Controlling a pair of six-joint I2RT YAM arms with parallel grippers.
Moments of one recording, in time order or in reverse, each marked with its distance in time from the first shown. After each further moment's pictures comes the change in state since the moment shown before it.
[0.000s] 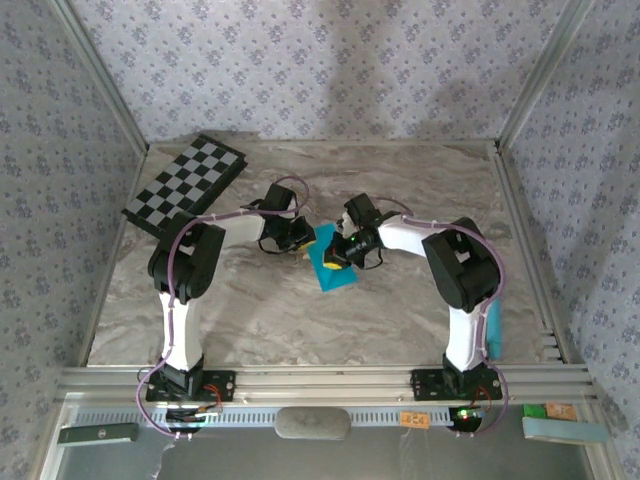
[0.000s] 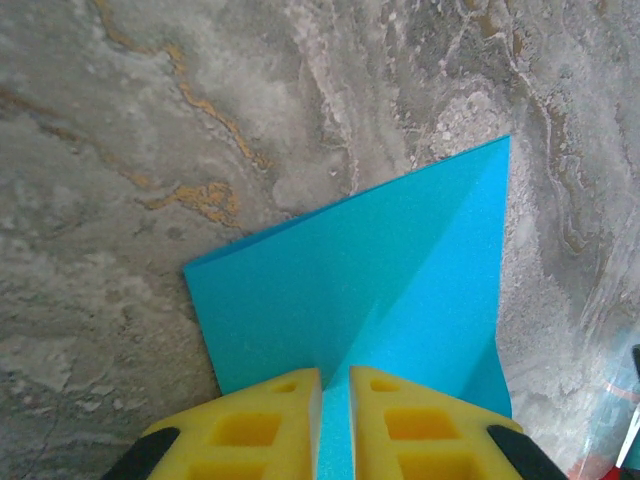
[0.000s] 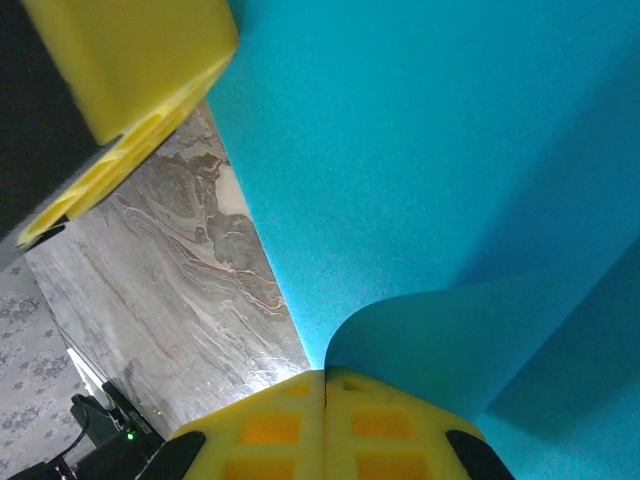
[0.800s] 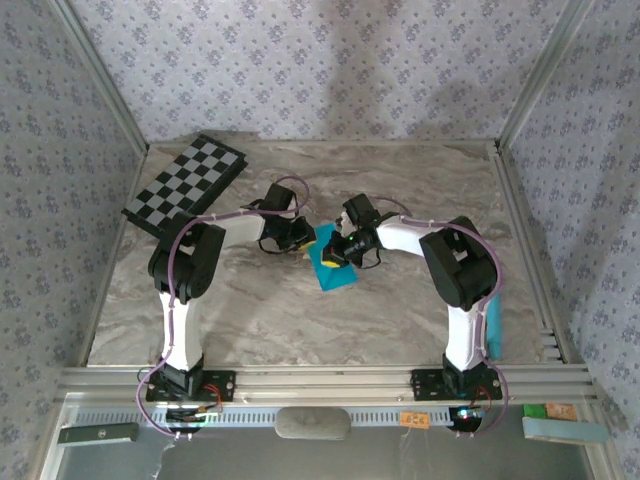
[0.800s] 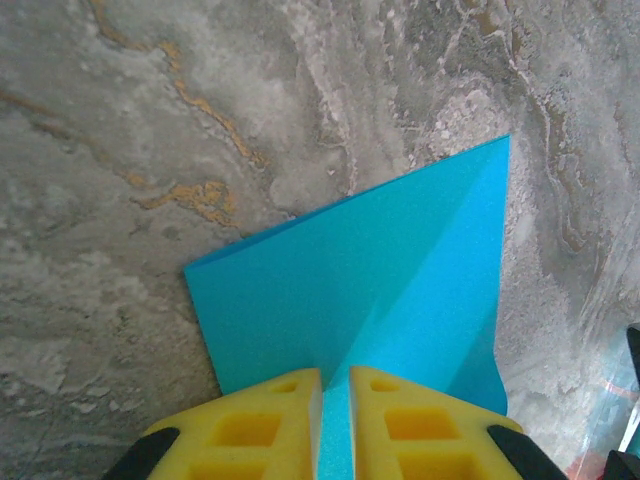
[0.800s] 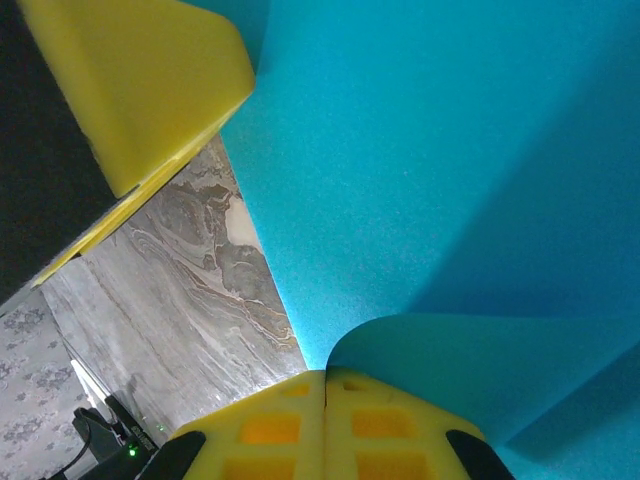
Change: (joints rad) left arm 0.000 0.002 0.000 0.002 0.004 0.000; right arm 0.002 0.016 0.001 0.052 0.010 0.019
